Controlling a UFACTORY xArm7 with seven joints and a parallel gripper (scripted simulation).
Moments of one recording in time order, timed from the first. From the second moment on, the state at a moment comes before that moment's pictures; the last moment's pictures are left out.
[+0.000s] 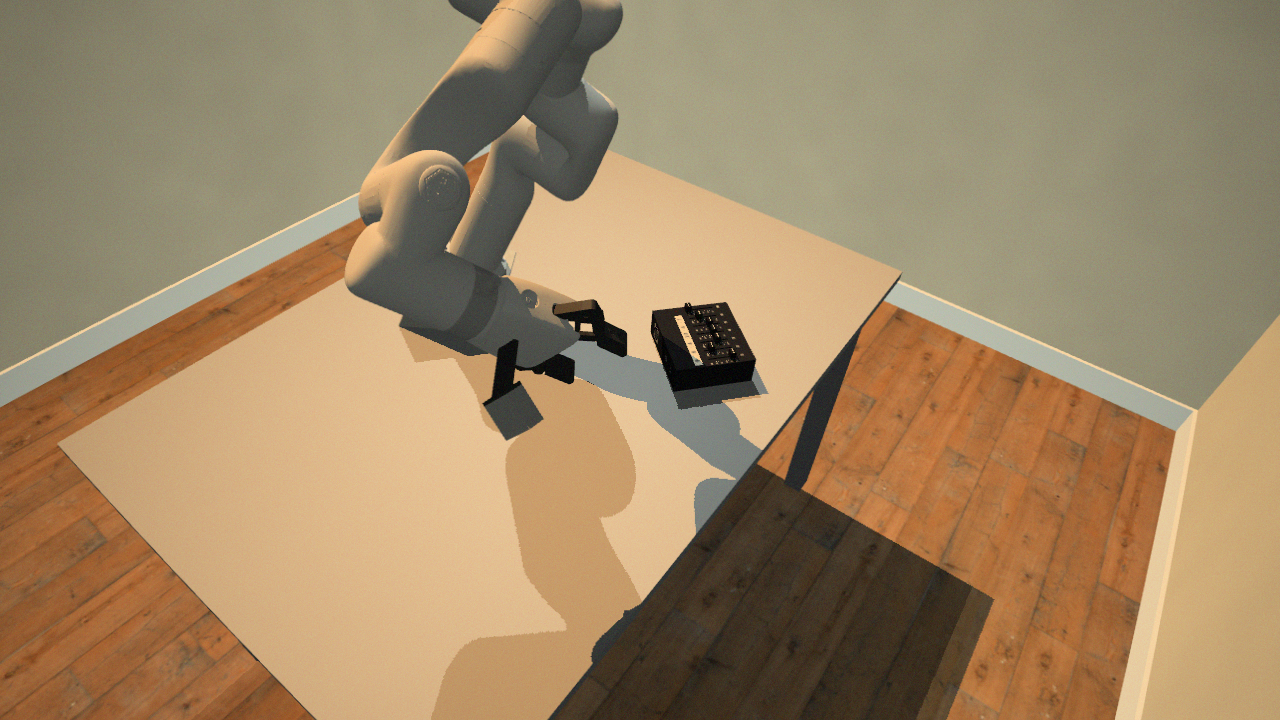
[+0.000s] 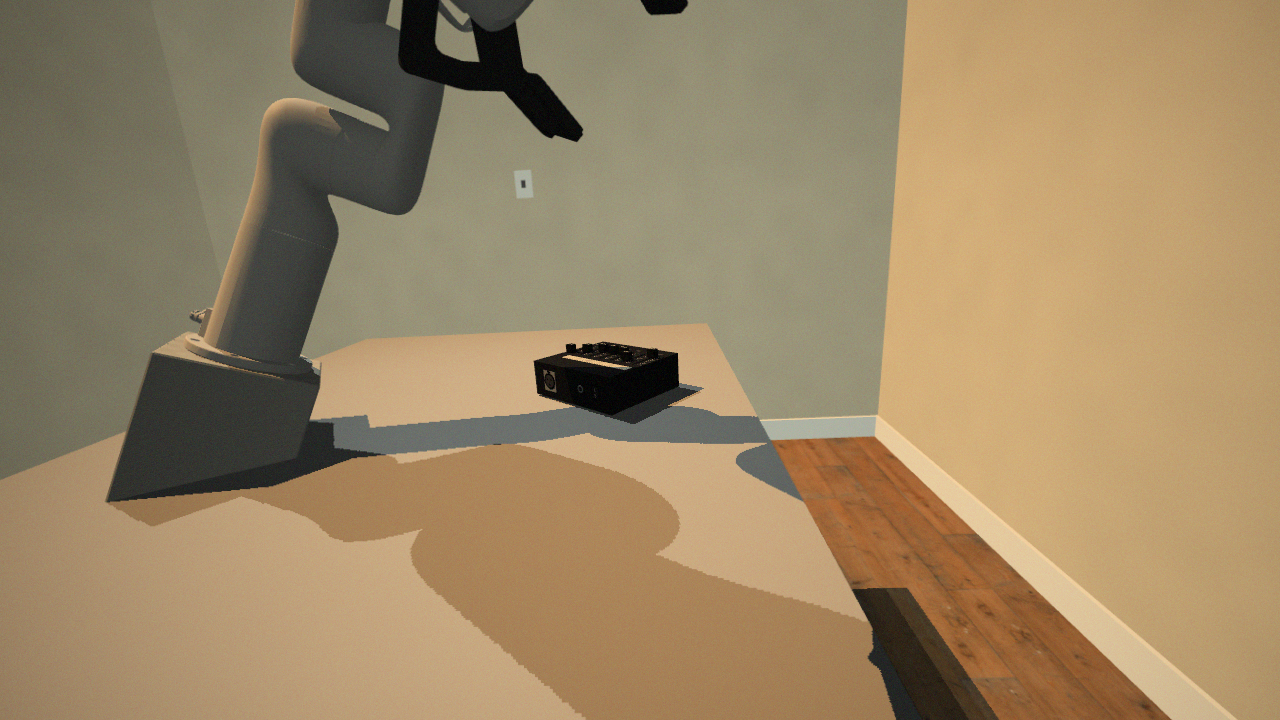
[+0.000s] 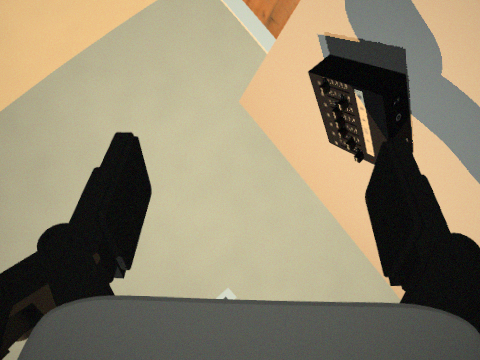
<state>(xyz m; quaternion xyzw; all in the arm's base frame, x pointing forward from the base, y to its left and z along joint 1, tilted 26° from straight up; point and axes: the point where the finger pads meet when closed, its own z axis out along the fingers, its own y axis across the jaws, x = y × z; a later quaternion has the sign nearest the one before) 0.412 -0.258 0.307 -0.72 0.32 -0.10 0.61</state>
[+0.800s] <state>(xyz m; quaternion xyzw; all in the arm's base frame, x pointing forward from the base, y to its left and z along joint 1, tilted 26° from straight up) 0.431 -0.192 0.336 -0.74 0.34 -0.05 0.58</state>
